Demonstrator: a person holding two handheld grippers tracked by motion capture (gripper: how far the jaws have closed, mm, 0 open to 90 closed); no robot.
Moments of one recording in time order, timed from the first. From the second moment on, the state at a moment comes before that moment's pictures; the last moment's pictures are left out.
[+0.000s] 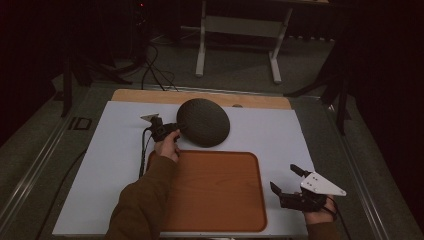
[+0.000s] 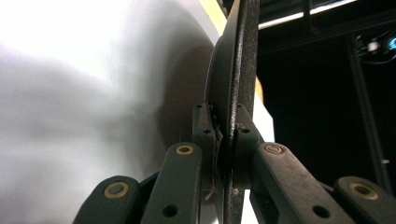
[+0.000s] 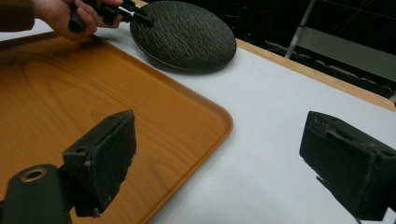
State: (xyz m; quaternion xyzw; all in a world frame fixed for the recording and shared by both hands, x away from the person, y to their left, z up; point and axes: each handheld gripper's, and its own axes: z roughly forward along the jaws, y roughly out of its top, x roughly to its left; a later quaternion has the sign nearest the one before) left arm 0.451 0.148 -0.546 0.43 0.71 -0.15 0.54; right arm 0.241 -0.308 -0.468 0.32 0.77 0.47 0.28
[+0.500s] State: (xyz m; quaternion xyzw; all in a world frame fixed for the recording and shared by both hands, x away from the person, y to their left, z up) left arm 0.411 0.154 -0.516 0.47 0.66 -0.17 0.56; right arm 0.241 -0.307 -0.468 0.33 0.77 0.47 0.29
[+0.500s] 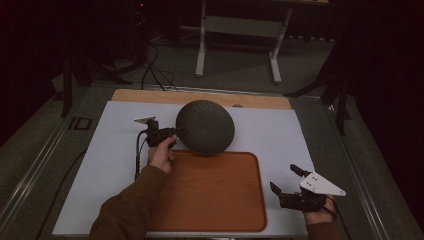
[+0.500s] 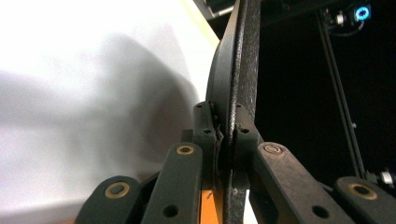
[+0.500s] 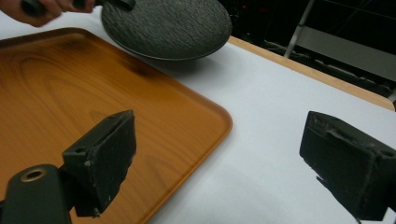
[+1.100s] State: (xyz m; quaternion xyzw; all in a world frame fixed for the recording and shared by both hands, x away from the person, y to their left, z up) left arm 0.349 0.172 -0.508 0.50 0.63 -0.20 0.56; right arm 0.241 -0.306 -0.469 0.32 0.77 0.46 0.29
